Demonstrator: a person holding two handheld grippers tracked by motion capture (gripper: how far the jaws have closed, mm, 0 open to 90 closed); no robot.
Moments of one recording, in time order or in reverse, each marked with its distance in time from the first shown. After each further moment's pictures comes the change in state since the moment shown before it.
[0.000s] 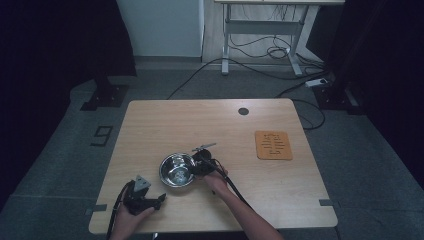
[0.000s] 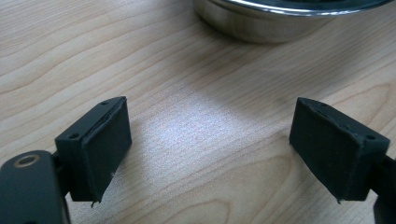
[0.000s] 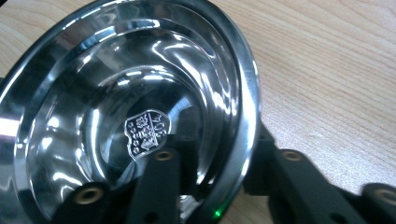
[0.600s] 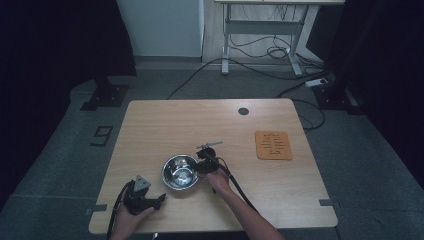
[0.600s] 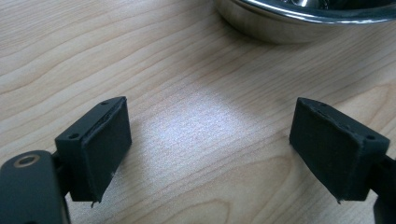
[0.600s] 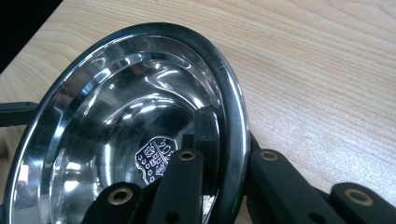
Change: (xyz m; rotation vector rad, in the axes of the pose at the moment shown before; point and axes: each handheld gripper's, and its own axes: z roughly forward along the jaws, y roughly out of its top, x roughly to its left) left arm 0.000 0.000 0.000 0.000 0.000 0.000; right arm -0.013 0.000 -0.006 -0.037 0.076 0.104
